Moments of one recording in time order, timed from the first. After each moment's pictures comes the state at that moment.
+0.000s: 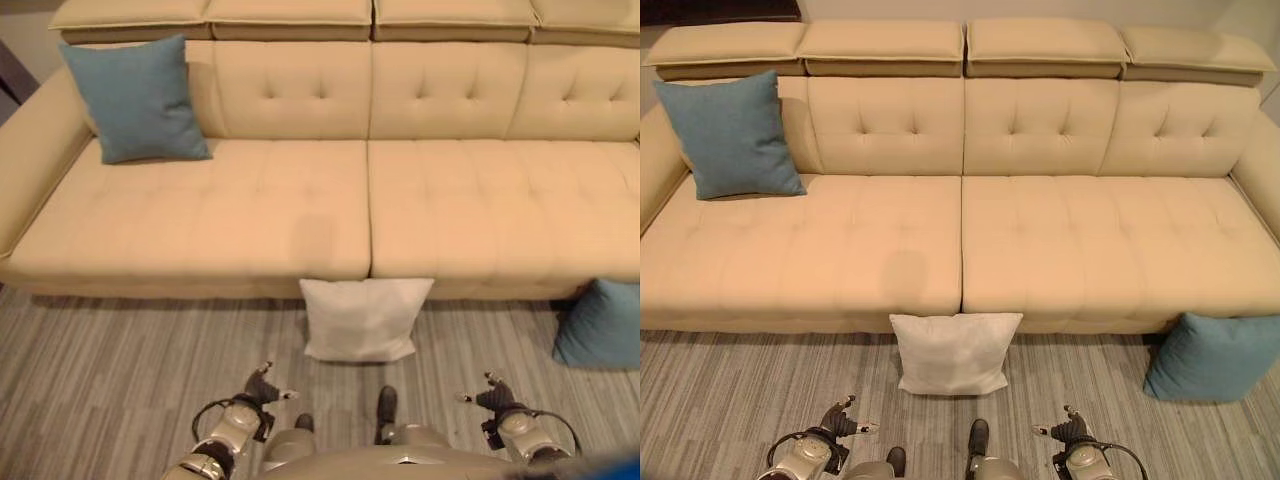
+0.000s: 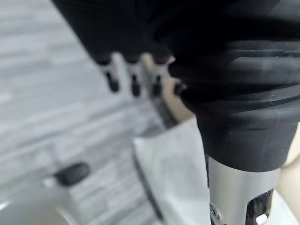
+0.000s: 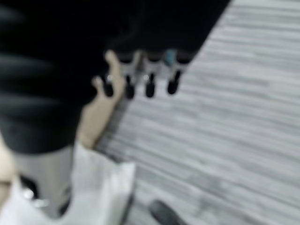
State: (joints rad) left arm -0.10 0.23 -0.32 1.11 0.03 -0.06 0.16; right arm -0.11 -0.29 0.22 1.15 -0.06 -0.04 -0.22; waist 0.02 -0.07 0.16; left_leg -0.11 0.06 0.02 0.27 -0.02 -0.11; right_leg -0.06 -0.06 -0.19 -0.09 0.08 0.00
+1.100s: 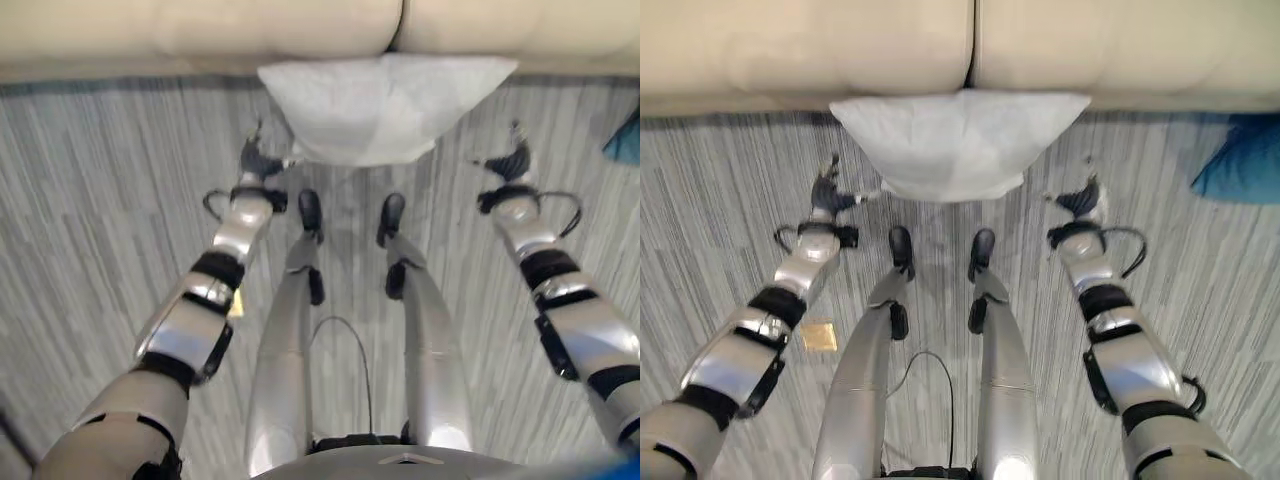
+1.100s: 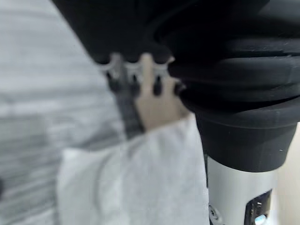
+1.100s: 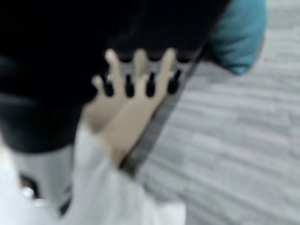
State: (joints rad) left arm -0.99 0.40 -0.38 0.92 -0.36 -0.16 0.40; right arm -0.98 -0.51 0.23 0.99 0.09 -0.04 -0.51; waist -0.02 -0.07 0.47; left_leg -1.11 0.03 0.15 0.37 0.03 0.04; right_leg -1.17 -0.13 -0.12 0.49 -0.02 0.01
